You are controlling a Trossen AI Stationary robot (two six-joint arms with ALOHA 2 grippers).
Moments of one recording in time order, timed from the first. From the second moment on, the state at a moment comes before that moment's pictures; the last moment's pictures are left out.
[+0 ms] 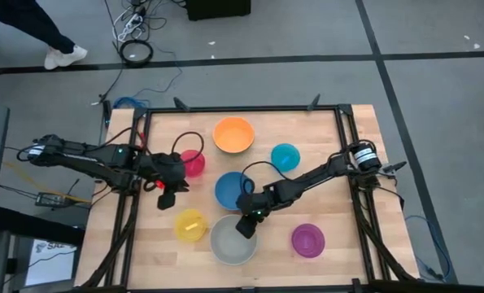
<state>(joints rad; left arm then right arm) -0.14 0.90 0.80 -0.75 0.03 -0.24 0.27 1.99 1.26 -0.19 -0.15 0.95</state>
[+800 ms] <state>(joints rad) -0.14 0.90 0.91 -0.21 -0.13 0.01 0.00 1.65 1.40 -0.50 0.33 0.61</state>
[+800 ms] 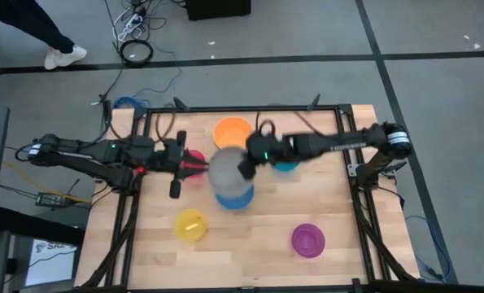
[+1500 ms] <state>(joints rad) -0.14 0.89 0.99 -0.50 -0.47 0.00 -0.50 1.83 1.40 -0.33 0.01 0.40</state>
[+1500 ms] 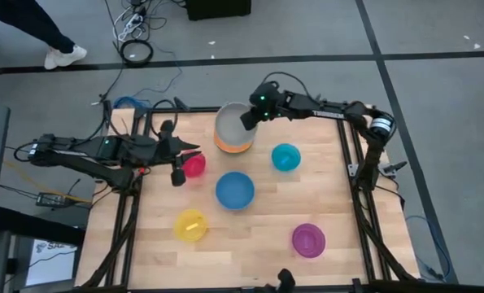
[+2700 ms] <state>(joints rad) -0.14 0.86 0.99 -0.67 -0.72 -0.03 -0.15 1.68 1.40 -0.75 -0.06 0.47</state>
